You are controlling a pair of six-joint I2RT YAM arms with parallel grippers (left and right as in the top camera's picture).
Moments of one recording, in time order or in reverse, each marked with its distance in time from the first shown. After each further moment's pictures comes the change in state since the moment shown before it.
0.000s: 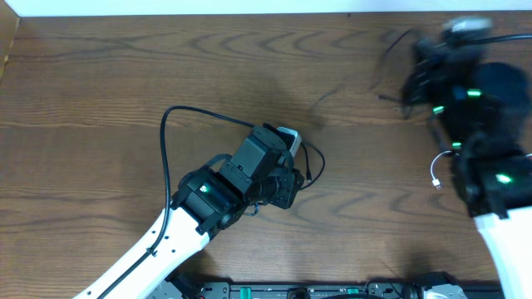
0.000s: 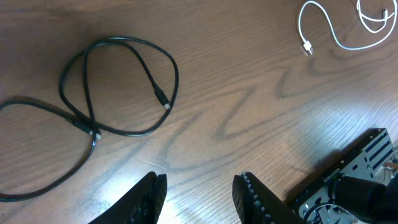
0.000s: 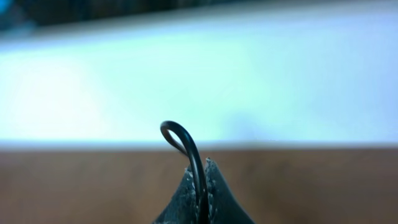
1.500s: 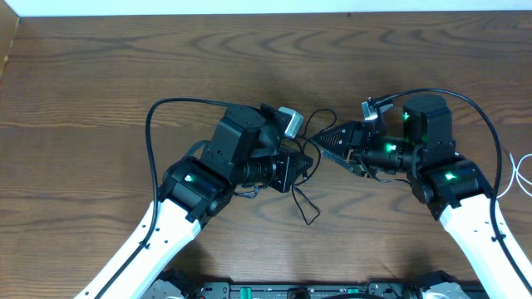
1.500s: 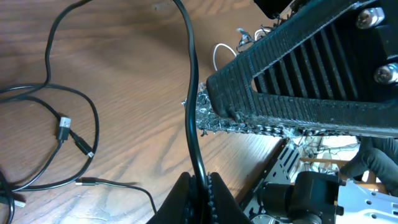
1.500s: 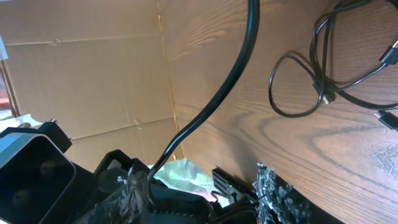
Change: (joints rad) left arm 0.137 0.000 0.000 0.205 0.347 0.019; right arm 0.143 0.059 -0.335 -0.140 -0.867 0.906
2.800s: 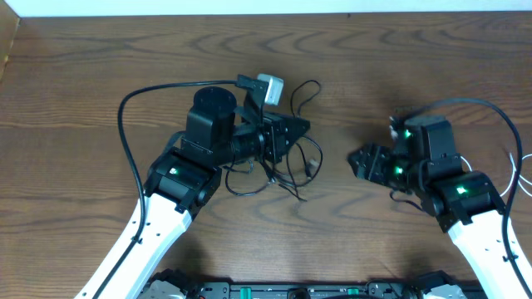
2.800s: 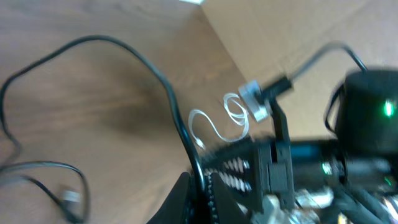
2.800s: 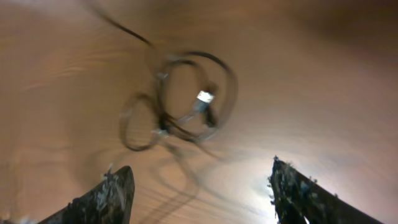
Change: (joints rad) left arm 0.125 -0.001 0.000 0.269 0.113 -0.113; right arm -0.003 -0.079 0.000 -0.327 0.512 -0.451
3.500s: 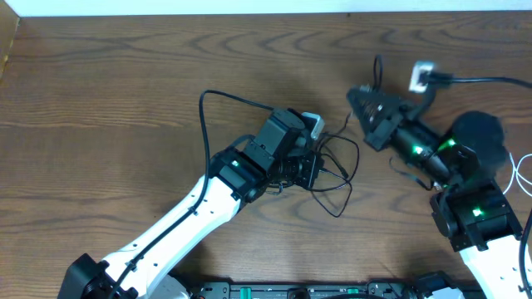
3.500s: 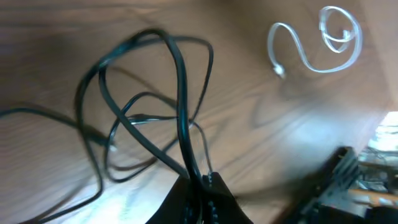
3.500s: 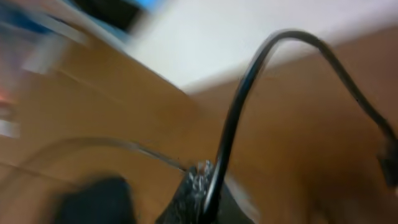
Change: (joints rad) left arm -0.230 0.216 0.000 -0.192 -0.320 0.072; right arm 0.002 -0.120 0.010 0.570 -0.155 0.197
